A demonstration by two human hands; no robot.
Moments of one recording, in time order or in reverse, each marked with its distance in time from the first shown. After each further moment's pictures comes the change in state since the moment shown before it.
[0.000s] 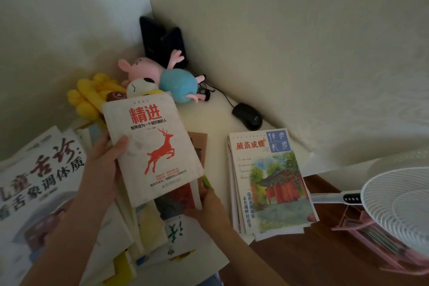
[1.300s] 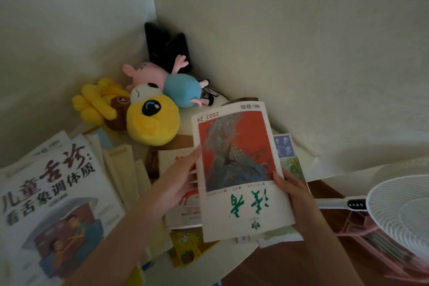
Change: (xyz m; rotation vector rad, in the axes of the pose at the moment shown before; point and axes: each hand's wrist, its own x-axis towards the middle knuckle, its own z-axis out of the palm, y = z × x) left_hand -0.009 -0.032 0.077 0.083 -0.482 -0.454; right_hand -0.043 0.019 -0.154 0.942 0.087 -0.036
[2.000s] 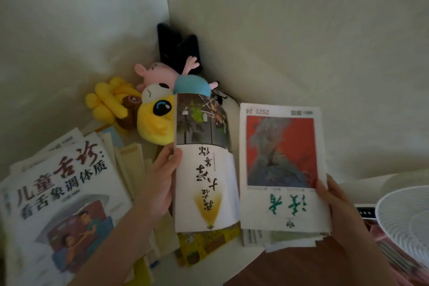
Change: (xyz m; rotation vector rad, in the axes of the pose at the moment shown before) left_hand -0.019 -0.002 -0.026 -0.279 0.177 0.352; right_hand -0.003 -0.009 -0.052 -0.092 0.149 -0.096
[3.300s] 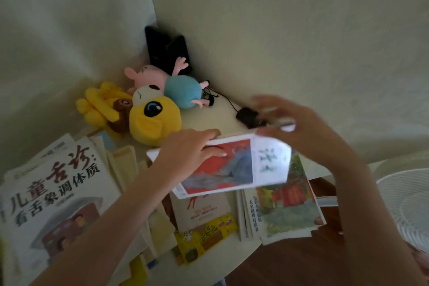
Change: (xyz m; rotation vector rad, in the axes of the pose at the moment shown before) left_hand 0.022 0.039 0.053 1.680 -0.252 0.725; right_hand -0.003 -0.130 0.089 -0.917 -0.361 -0.685
